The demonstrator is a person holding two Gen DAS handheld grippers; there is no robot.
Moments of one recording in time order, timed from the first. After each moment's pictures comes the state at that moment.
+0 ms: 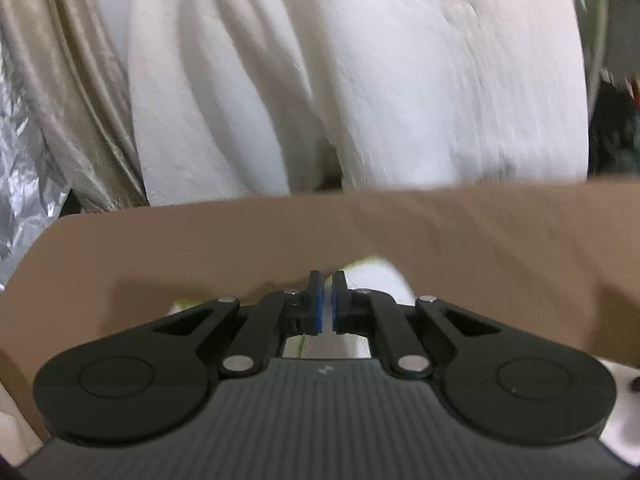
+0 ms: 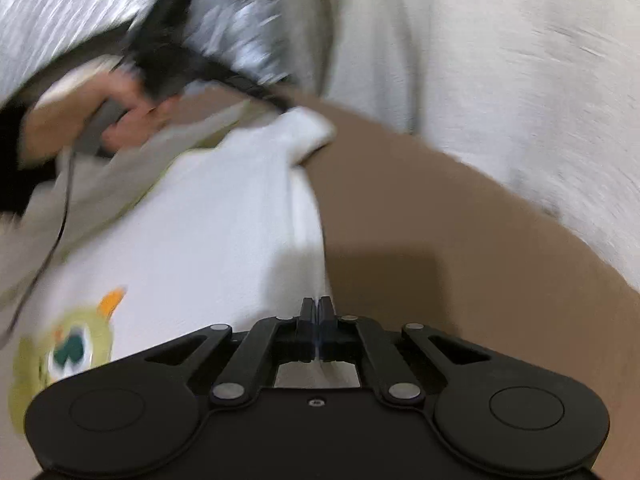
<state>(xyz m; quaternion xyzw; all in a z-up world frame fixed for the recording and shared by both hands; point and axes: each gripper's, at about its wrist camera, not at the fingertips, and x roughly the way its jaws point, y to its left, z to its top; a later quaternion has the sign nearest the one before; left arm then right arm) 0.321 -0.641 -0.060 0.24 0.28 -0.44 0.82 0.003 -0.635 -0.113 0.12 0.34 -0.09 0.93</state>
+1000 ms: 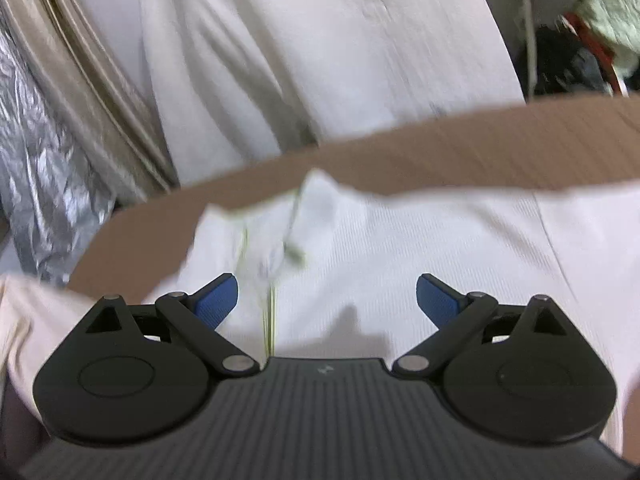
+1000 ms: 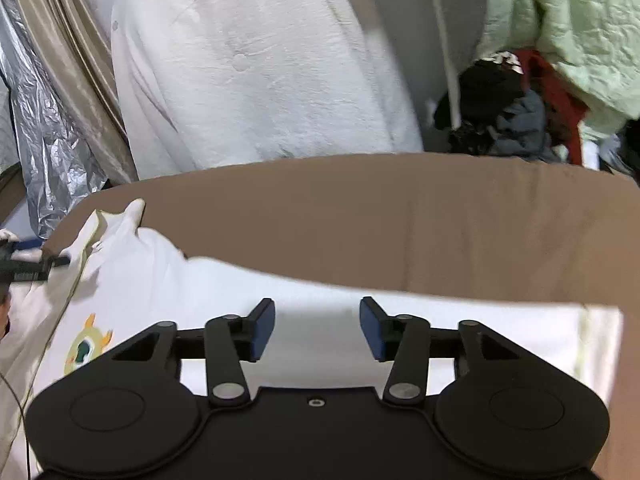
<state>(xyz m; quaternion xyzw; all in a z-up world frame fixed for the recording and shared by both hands) 0.112 -0.500 -0.043 0.32 0.26 -0.42 0.81 -0.280 -0.619 -0.056 0.30 0.28 -0.36 0.84</state>
